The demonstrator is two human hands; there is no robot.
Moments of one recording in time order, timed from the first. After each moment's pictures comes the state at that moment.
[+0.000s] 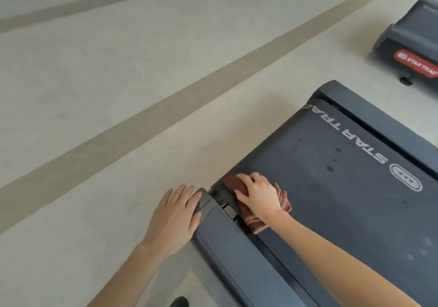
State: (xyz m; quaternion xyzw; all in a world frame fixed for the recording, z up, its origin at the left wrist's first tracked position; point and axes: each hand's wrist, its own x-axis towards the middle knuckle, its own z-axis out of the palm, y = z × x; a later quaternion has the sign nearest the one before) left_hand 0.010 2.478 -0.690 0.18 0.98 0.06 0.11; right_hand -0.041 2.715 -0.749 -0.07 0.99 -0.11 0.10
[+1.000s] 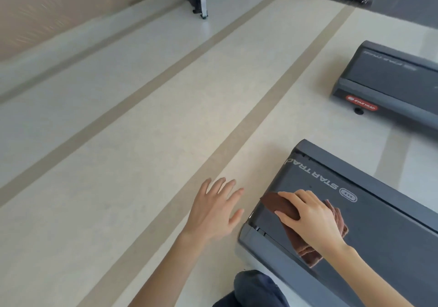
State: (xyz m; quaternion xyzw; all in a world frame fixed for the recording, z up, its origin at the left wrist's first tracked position) left_hand -0.050 2.362 -0.083 0.34 0.93 0.08 0.03; right_hand 0.016 2.598 -0.099 0.02 0.99 -0.14 -0.03
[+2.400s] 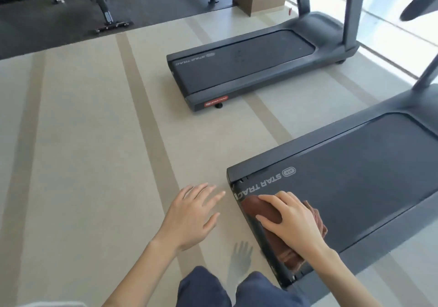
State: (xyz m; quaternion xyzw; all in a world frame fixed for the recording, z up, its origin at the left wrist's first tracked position) left_hand -0.550 2.590 -0.024 0.78 0.62 0.06 0.04; right_hand -0.301 2.647 -0.037 0.50 0.84 -0.17 -0.13
